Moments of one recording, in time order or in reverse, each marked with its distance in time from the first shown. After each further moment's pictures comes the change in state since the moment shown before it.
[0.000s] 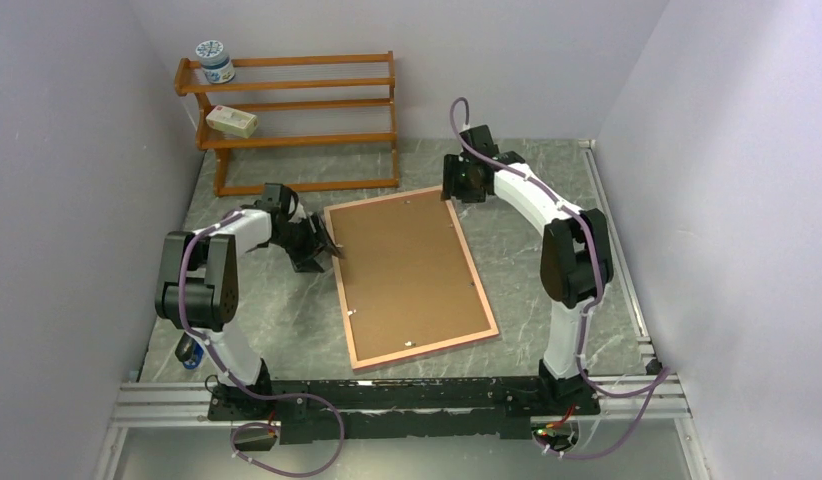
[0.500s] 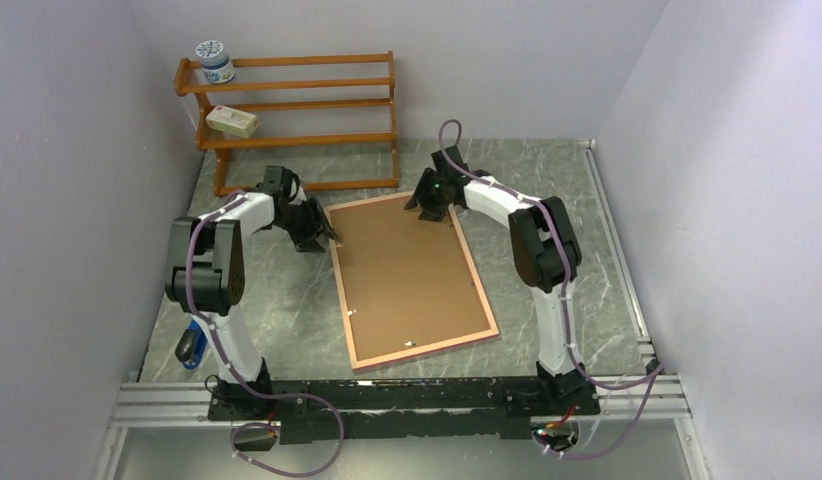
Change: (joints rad) left arm 0.008 0.098 0.185 -0.025 -0.056 0.011; right arm 0.069 0.159 -0.017 0.257 -0.192 0.528
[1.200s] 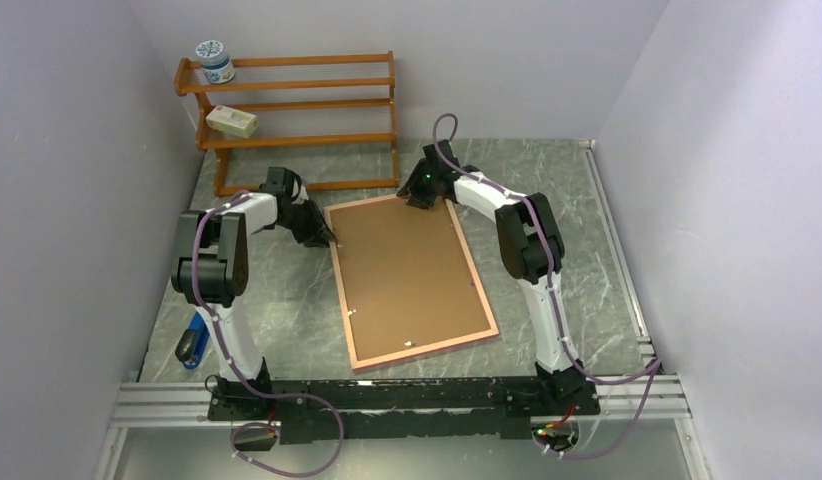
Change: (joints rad) left arm 0.003 0.092 0.026 0.082 0.009 -0.003; right arm 0.018 0.193 0.197 0.061 0.033 0.117
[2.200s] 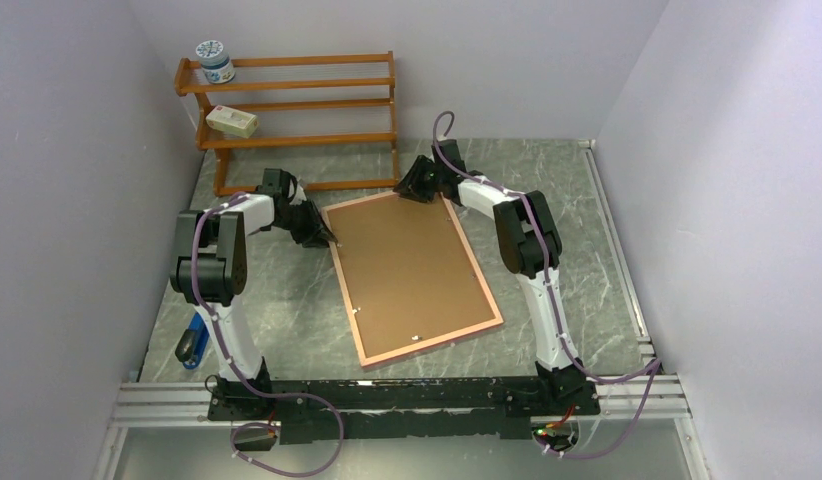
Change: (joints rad) left arm 0.019 0.005 -0.016 0.029 0.061 0.017; right arm -0.039 0.076 0.003 0.230 -0.215 -0.120
